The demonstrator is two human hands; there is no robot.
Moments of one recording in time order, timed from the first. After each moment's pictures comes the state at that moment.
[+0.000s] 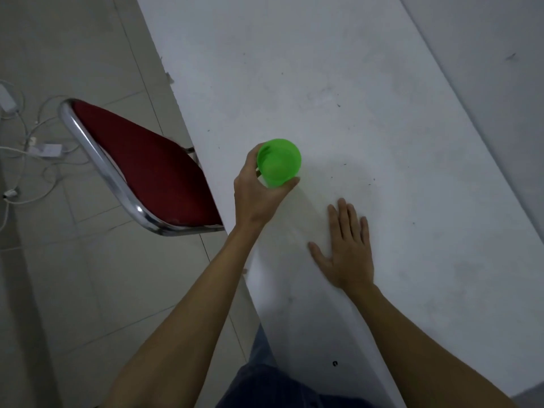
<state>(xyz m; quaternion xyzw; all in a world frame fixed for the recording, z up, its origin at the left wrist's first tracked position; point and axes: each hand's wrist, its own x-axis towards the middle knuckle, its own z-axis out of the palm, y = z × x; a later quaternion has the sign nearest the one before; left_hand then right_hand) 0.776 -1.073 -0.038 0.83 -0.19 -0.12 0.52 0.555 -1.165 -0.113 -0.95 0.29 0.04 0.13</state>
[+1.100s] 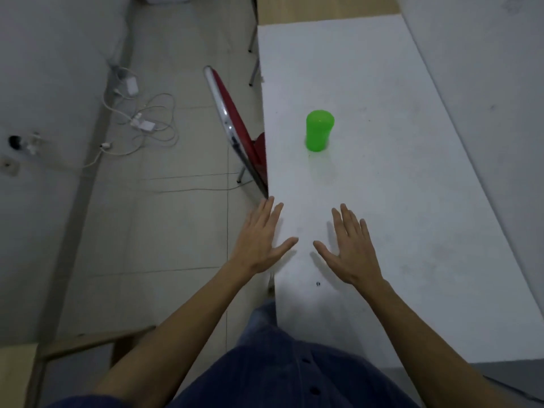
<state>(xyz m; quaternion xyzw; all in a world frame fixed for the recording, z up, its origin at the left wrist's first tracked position) 0.556 -0.887 -0.001 0.93 -0.30 -0.13 0.19 0.452 -1.109 -0.018 -0.97 0.14 0.09 0.18</state>
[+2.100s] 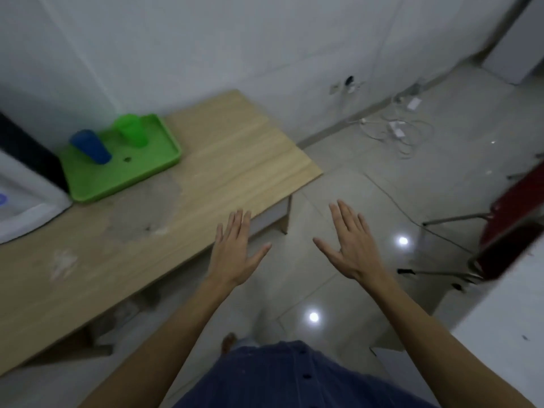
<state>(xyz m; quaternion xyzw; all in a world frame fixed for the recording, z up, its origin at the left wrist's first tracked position) 0.066 -0.421 0.045 0.94 0.28 0.03 0.19 0.266 -0.641 0.073 -0.89 -0.42 0.09 0.15</state>
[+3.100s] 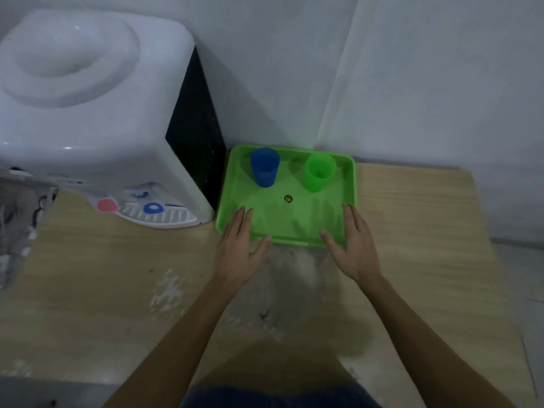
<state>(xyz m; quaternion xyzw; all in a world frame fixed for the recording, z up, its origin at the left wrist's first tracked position) -0.037 -0.011 0.011 0.73 0.62 0.15 0.25 0.238 -0.044 0.011 -0.76 -0.60 0.21 0.17</state>
